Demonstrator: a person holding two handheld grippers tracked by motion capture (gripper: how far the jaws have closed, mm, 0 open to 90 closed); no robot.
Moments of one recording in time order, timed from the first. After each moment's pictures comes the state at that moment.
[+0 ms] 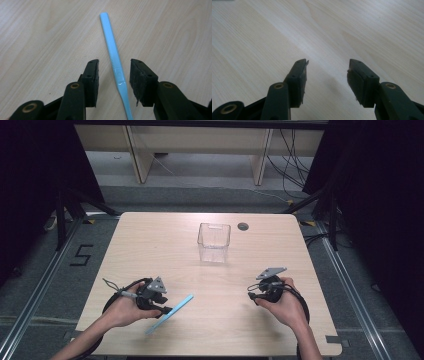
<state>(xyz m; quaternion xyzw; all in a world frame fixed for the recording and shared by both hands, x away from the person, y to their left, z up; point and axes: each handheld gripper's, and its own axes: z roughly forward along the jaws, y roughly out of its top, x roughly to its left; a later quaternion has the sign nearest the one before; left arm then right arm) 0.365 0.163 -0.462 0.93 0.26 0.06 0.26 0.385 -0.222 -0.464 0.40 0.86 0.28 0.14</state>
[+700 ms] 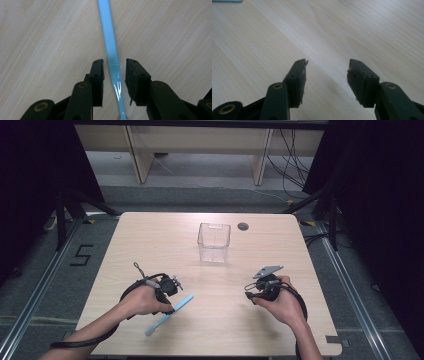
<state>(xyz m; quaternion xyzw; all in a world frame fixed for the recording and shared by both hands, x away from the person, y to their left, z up) 0.386 0.120 -0.460 0.95 0.29 0.00 0.10 0.388 -0.216 -0.460 0.38 0.87 0.27 0.13</state>
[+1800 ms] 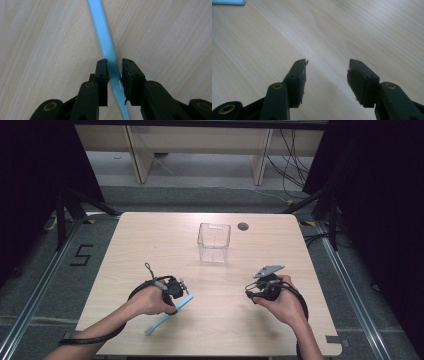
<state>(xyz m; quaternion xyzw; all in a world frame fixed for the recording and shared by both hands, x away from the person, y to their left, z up) 0.391 0.109 -0.473 0.97 0.24 0.00 0.08 0.387 -0.215 -0.457 0.38 0.87 0.28 0.14</state>
